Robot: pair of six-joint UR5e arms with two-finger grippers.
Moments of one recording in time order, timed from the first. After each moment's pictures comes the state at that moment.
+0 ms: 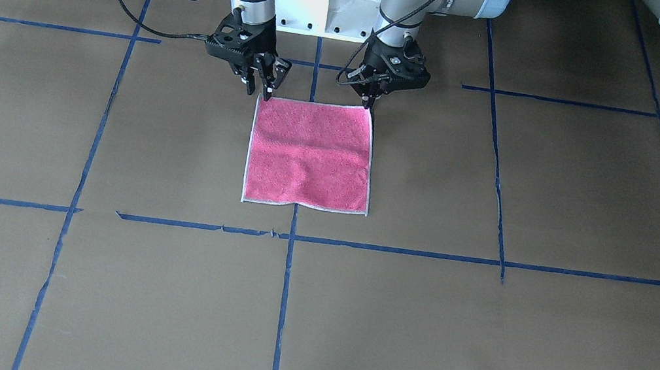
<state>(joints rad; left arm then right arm) -0.28 -2.05 -1.85 -1.70 -1.61 -1.74 0.23 -1.14 1.85 -1.44 1.49 1.77</state>
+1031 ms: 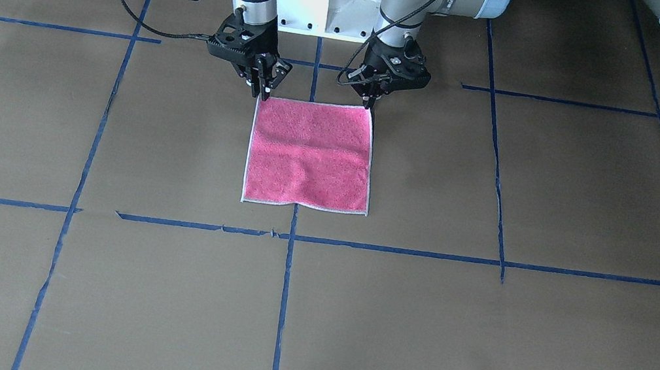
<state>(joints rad) -0.28 -2.04 -1.85 -1.70 -1.61 -1.74 0.23 -1.13 1.85 -1.44 1.48 1.78</state>
